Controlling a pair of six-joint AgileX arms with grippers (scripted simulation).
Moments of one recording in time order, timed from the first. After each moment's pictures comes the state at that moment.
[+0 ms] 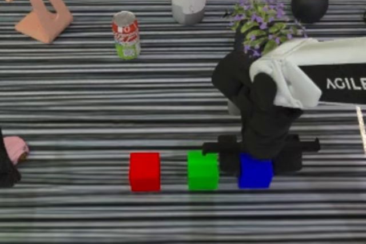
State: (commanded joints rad) left arm 0.02 0.00 0.00 0.00 0.00 0.00; right arm 0.66 2.01 1.27 -0.82 0.01 0.65
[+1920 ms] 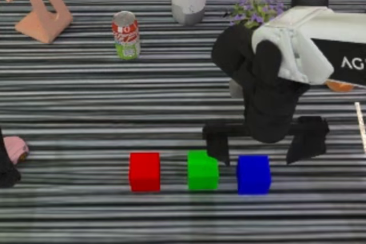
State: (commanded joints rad) left arm 0.02 0.00 0.00 0.00 0.00 0.00; right arm 0.66 1.94 1.39 -1.03 0.01 0.66
